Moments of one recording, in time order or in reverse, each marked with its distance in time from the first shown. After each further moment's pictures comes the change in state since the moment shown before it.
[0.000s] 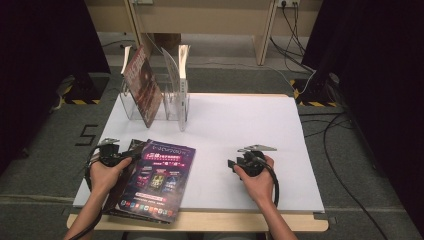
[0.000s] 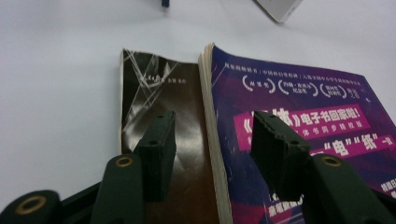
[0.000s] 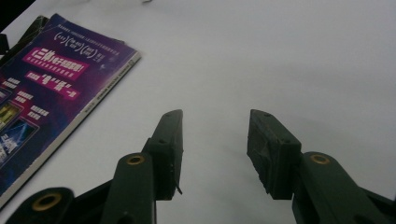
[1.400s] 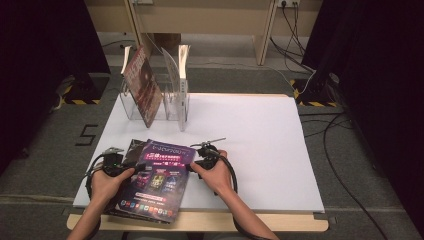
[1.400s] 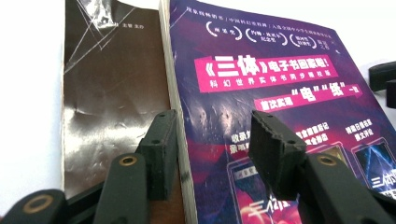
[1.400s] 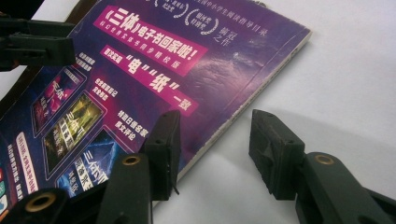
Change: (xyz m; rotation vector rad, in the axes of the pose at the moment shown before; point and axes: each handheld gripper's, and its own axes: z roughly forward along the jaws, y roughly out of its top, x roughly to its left) left arm -0.015 -0.022 -0.005 0.070 -0.066 0.019; right arm 0.086 0.025 0.090 0.227 0.193 -0.032
